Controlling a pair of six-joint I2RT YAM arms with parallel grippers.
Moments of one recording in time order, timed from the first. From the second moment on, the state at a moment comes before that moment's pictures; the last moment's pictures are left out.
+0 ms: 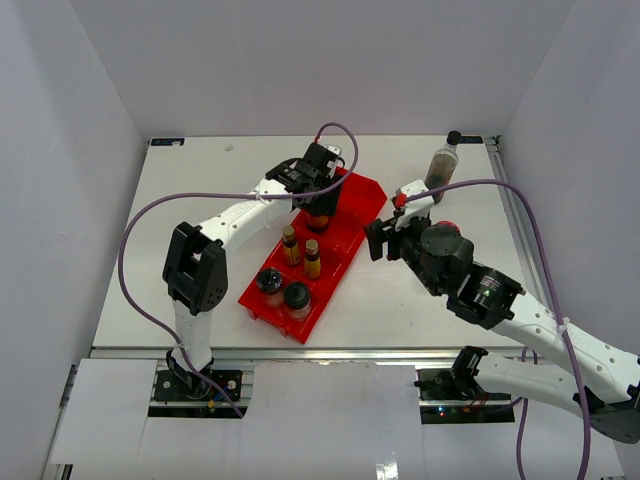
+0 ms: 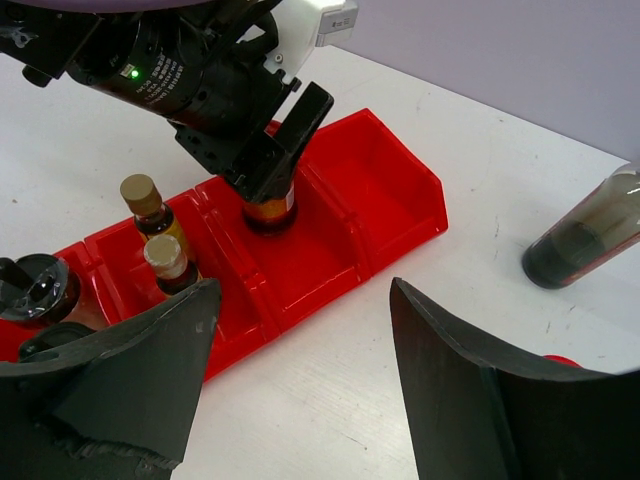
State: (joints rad) left arm -0.65 1.96 1.76 -0.68 -0.22 -0.22; right arm 0.99 0.88 0.95 -0.24 0.49 0.02
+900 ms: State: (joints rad) left arm -0.65 1.79 1.92 -0.79 -0.28 -0.27; right arm 0.39 1.00 0.94 -0.50 0.36 0.28
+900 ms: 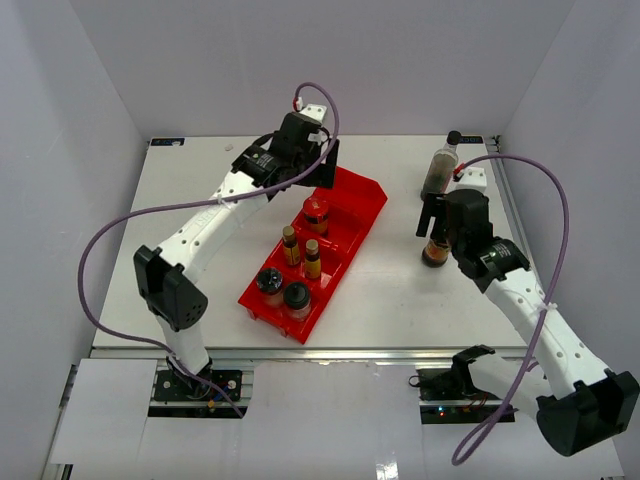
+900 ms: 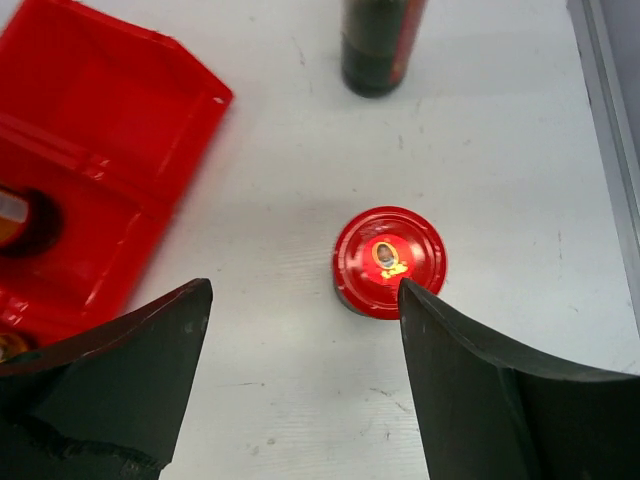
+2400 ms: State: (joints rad) left arm -0.45 1.48 1.43 -0.73 -0.23 -0.36; right arm 0.20 1.23 0.83 -0.41 0.19 0.19
